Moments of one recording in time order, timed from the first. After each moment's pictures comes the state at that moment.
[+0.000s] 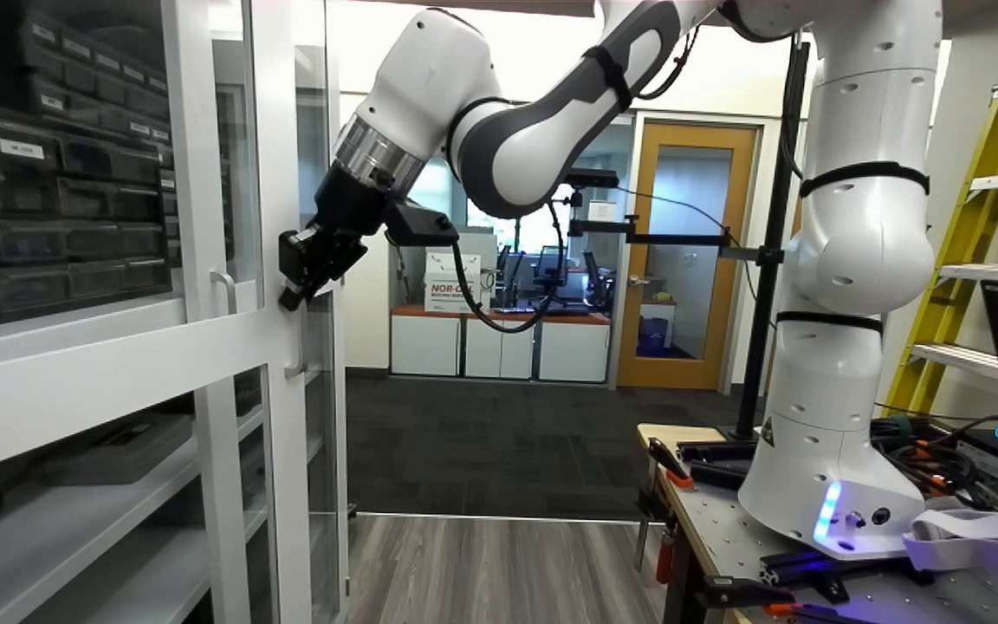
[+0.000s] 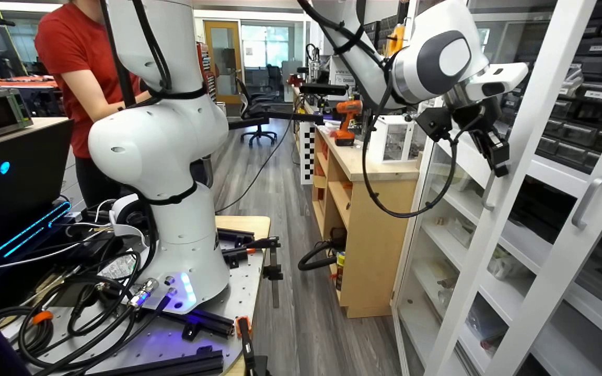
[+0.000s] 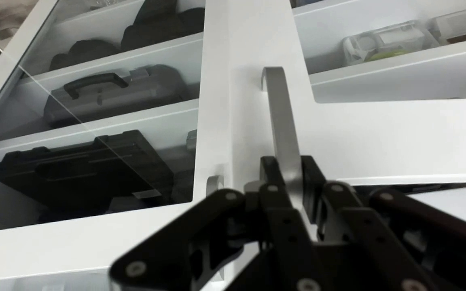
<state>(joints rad) -0.36 0.04 0.42 -2.26 -0.53 2.88 0.72</state>
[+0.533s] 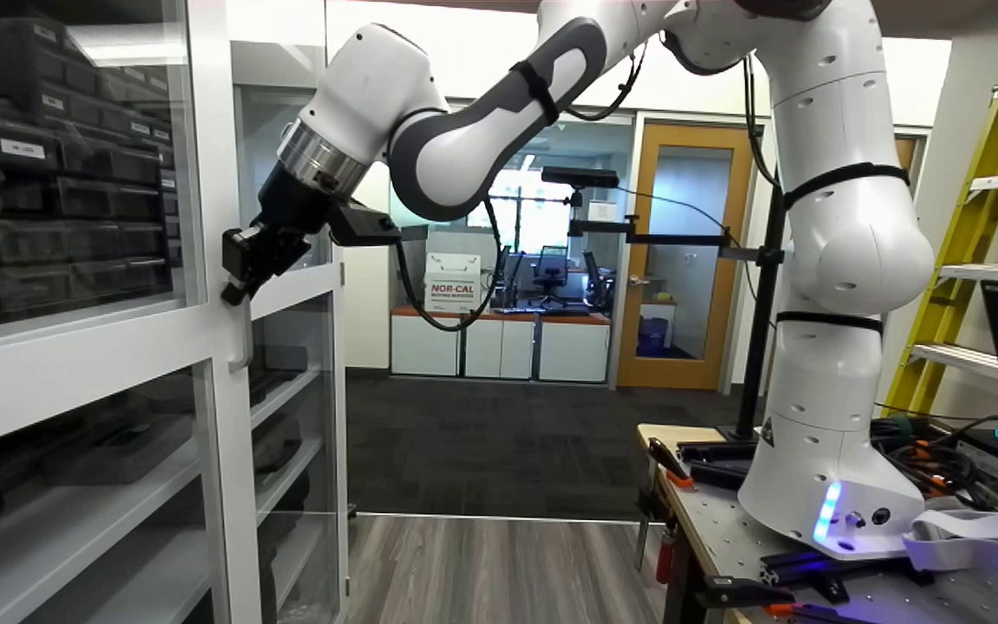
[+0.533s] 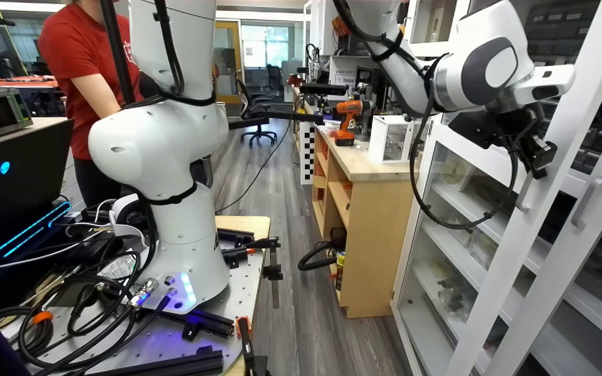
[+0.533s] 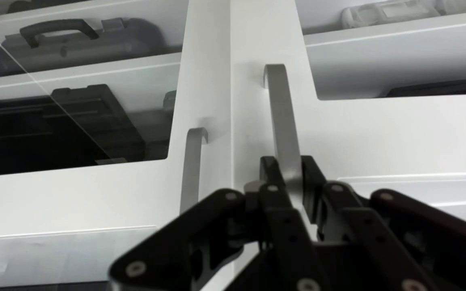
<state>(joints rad) -0.36 0.25 0.40 -2.02 -0.53 2.88 0.55</state>
